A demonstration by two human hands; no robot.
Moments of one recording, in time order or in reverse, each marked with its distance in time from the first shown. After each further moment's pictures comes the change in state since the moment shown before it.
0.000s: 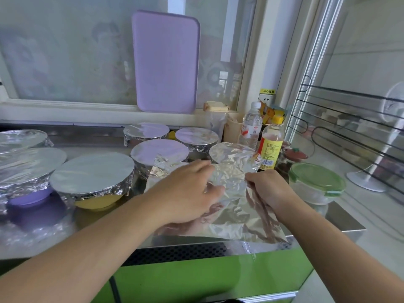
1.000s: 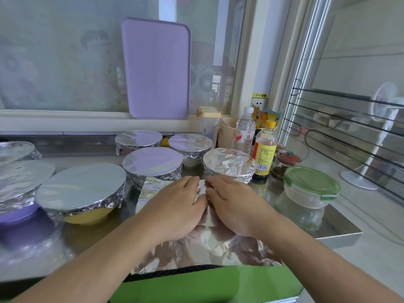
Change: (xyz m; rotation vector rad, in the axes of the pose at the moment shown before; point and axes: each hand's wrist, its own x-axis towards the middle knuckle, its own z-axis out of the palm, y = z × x) left_hand 0.006 -0.010 0.020 -0.123 0.000 -0.104; right_hand -0.034 -0.011 0.037 -0.772 -0.107 -0.696
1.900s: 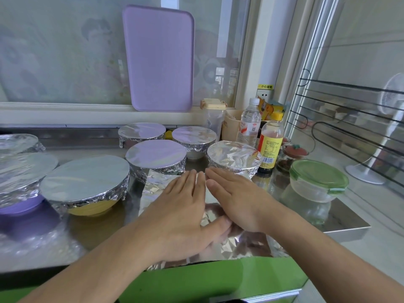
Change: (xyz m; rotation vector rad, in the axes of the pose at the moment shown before) left_hand -0.033 0.010 0.000 0.296 -0.130 0.046; right_hand -0.002 0.003 0.000 -0.100 -0.113 -0.159
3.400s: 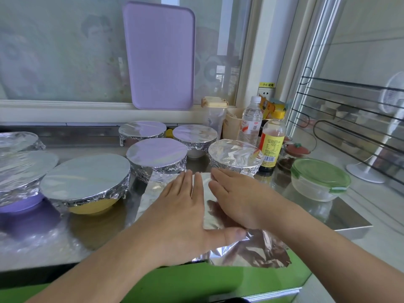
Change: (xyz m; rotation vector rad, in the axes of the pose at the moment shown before) left_hand -0.007 0.005 -0.001 -0.009 -0.064 -0.072; right_hand 0.012 -0.004 -0.001 0.056 -0.112 0.146
